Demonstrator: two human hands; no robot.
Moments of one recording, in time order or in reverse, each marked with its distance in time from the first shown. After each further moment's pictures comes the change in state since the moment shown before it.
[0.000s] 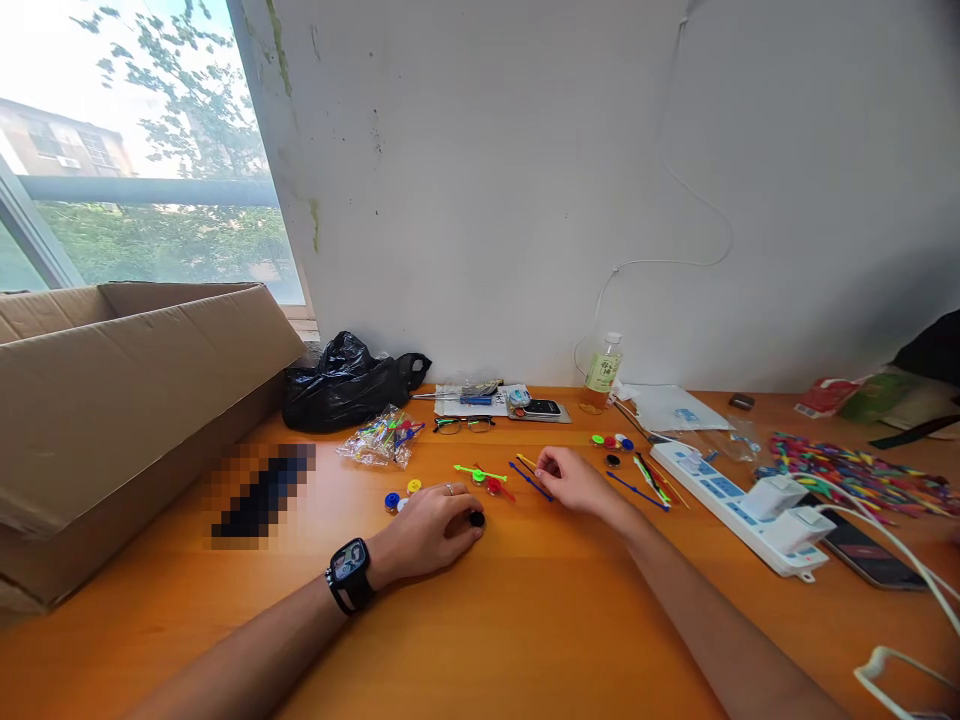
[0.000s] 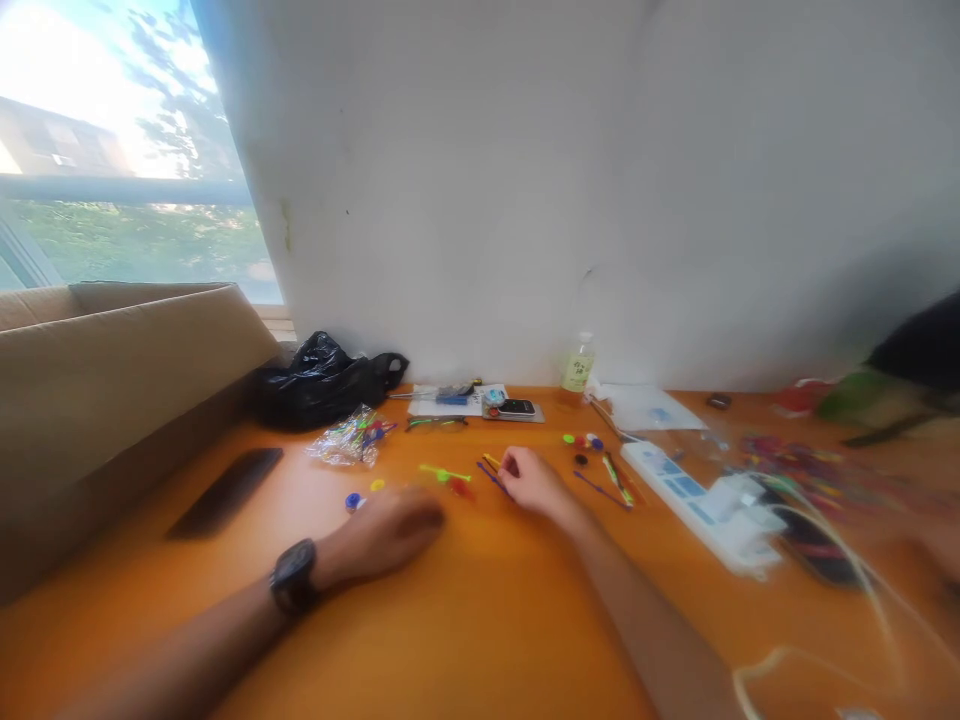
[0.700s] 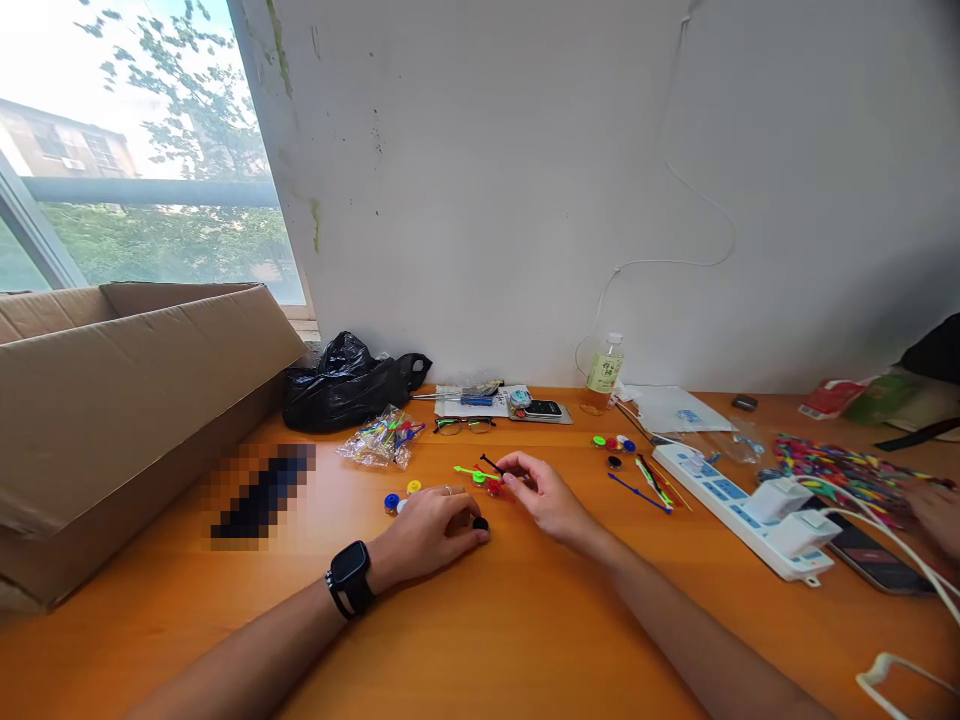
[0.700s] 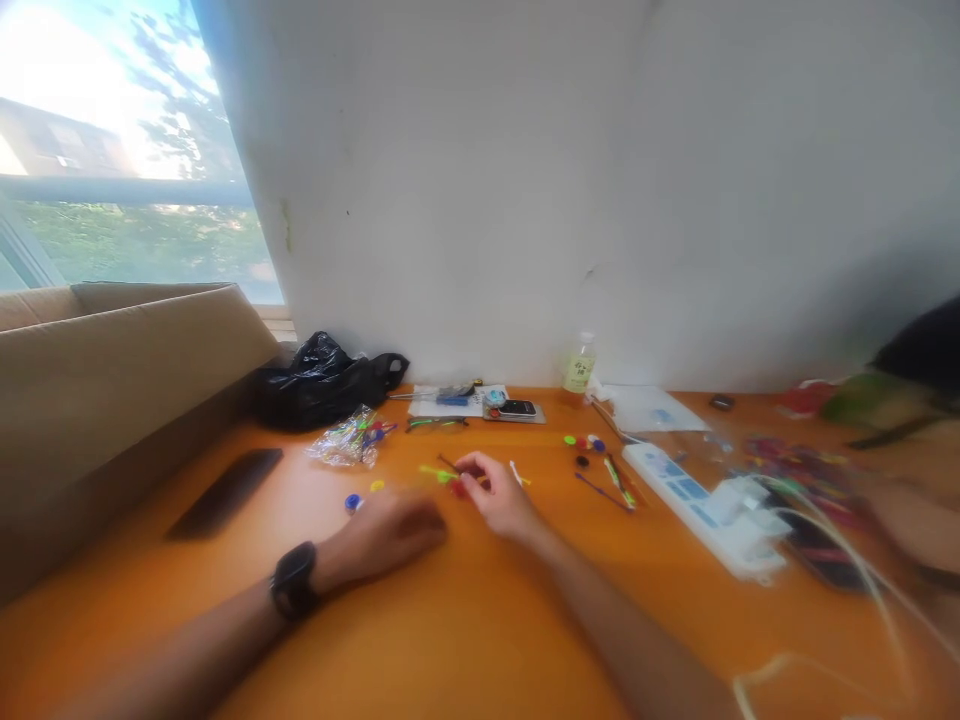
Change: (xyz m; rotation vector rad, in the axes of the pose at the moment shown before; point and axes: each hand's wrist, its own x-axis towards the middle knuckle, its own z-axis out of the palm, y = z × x) left_hand 0.001 0.001 0.002 -0.045 0.014 -0.099; right_hand -0.026 -0.050 0.035 0.594 -0.006 -0.265
